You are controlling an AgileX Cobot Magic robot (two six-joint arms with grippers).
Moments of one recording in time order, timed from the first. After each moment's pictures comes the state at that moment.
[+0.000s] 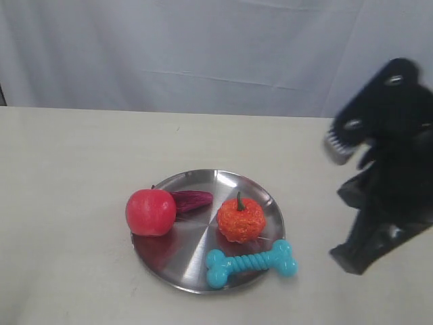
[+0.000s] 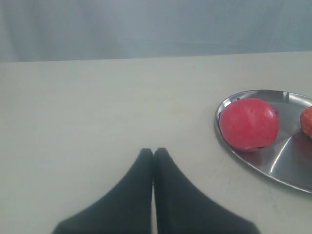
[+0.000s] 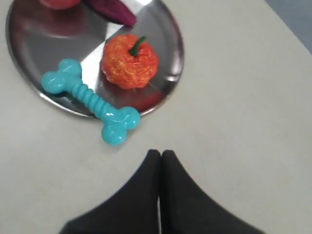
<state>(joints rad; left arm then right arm) -0.23 0.00 0.00 0.13 0.35 -0.16 0.34 1.06 -0.86 -0.38 0.83 0.05</state>
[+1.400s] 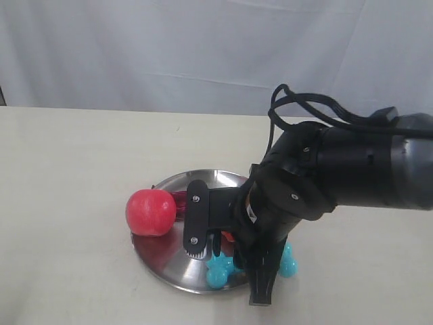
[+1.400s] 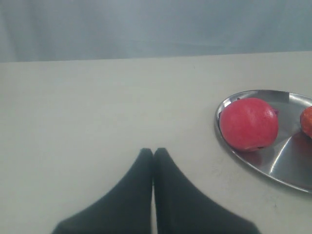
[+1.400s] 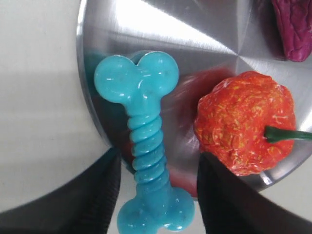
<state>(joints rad) -0.23 0.00 0.00 0.13 0.35 -0.16 0.39 1.73 -1.03 -0.28 0.65 -0.57</state>
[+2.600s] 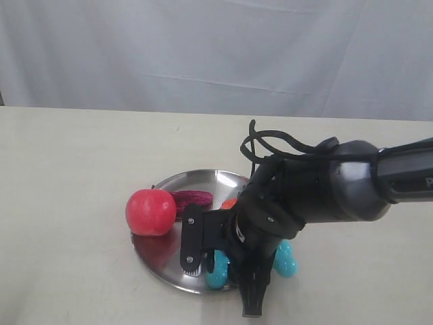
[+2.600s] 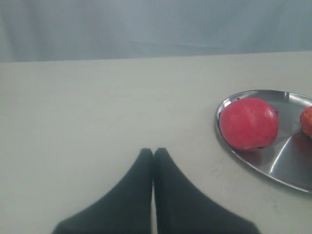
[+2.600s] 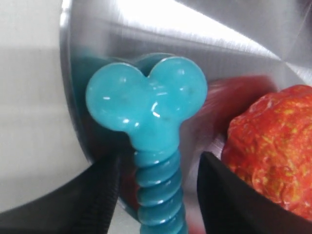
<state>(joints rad) -0.23 0.00 0.00 0.13 0.35 -0.16 0.38 1.88 -1.03 -0.31 0.55 -0.55</state>
